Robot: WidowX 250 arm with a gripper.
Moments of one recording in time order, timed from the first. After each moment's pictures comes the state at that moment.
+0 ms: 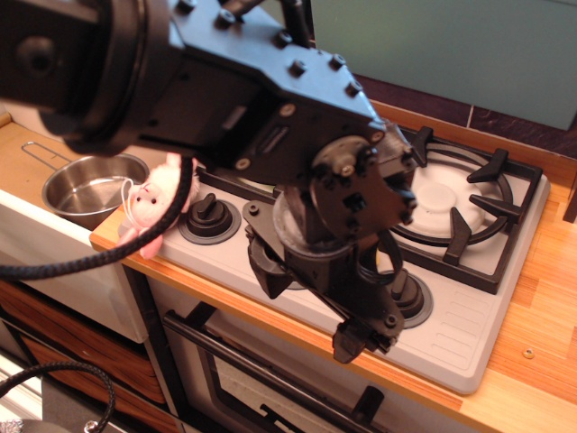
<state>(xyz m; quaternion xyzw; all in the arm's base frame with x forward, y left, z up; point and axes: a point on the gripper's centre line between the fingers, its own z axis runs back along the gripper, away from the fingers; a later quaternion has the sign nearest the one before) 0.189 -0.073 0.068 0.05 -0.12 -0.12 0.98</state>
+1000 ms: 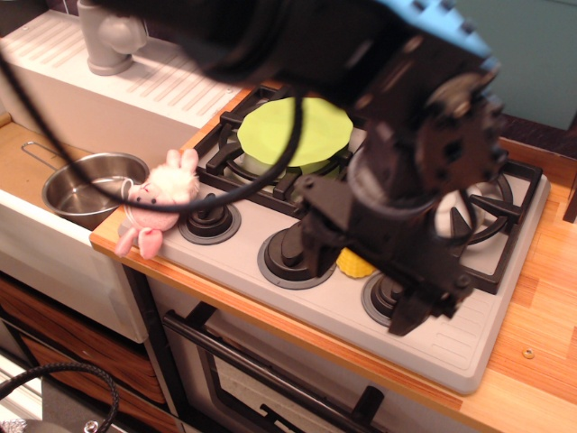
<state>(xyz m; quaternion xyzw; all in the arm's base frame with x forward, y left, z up) 0.214 -0.096 0.081 0.06 -0.09 -0.09 0.99</state>
